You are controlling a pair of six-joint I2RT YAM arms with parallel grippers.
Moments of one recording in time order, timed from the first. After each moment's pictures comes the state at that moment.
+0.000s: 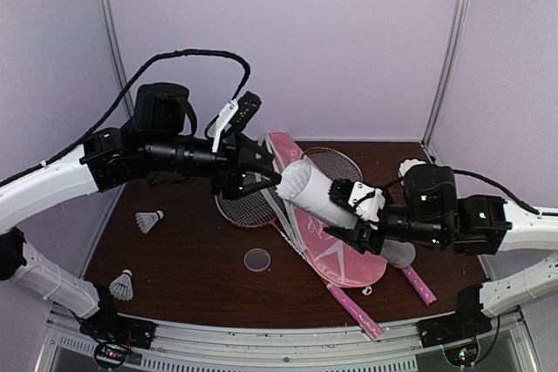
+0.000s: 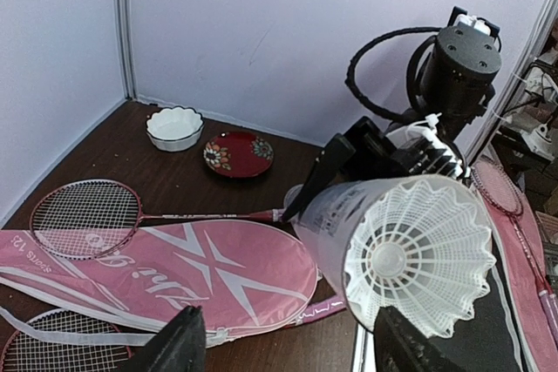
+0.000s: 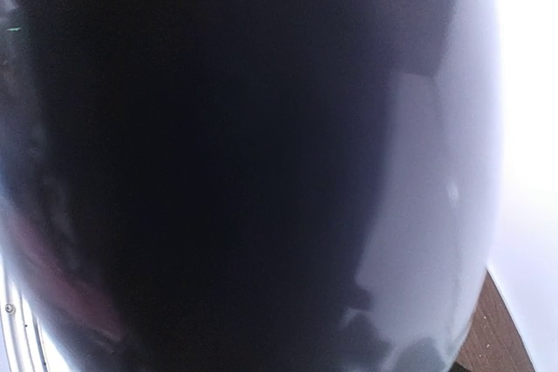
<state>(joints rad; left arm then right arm) -0.95 1.31 1.30 -0.30 0.47 -0.03 1.17 1.00 0.83 -0.22 0.21 -0.32</state>
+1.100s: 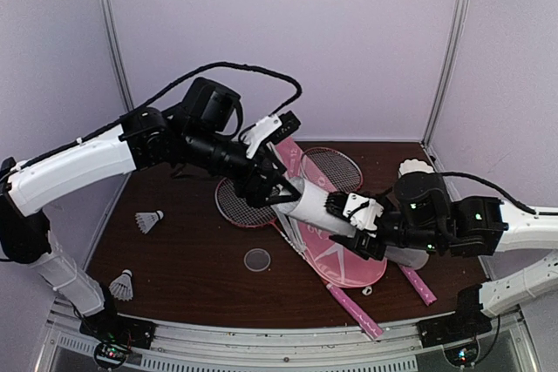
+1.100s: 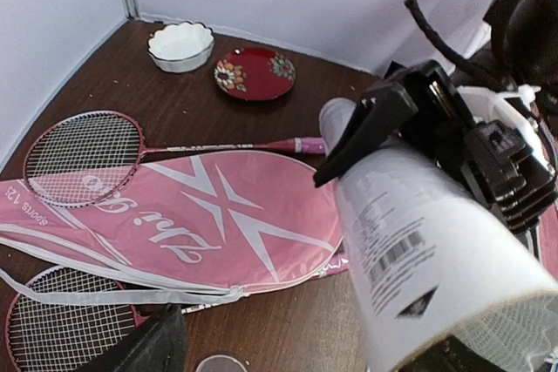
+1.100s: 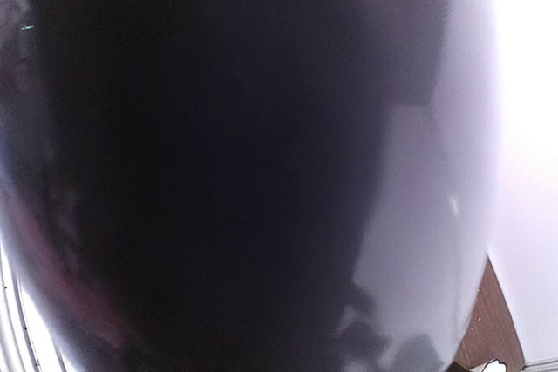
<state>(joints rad) -1.01 1.57 1.60 -0.66 0.33 0.09 1.18 1.02 0.83 -0.32 0.27 -0.34</state>
